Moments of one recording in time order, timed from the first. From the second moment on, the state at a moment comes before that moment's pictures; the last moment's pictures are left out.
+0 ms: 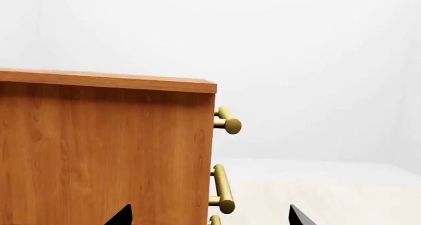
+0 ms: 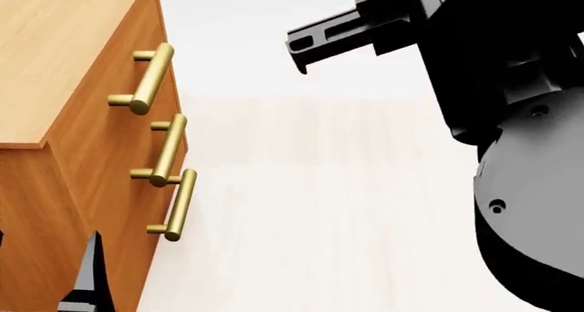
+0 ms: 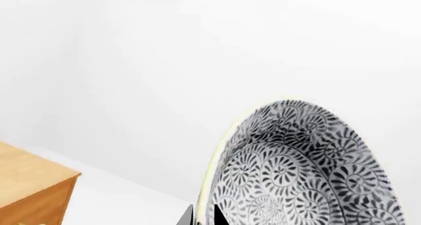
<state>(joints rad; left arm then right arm) 0.00 -0.41 0.25 0.60 -0.41 -0.22 -0.42 1.91 0.95 -1.34 -0.48 1.50 0.44 0.88</state>
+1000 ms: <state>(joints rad) 0.00 -0.44 0.23 0.64 -0.45 -0.21 -0.42 2.14 0.39 -1.22 0.04 1.59 0.48 0.74</state>
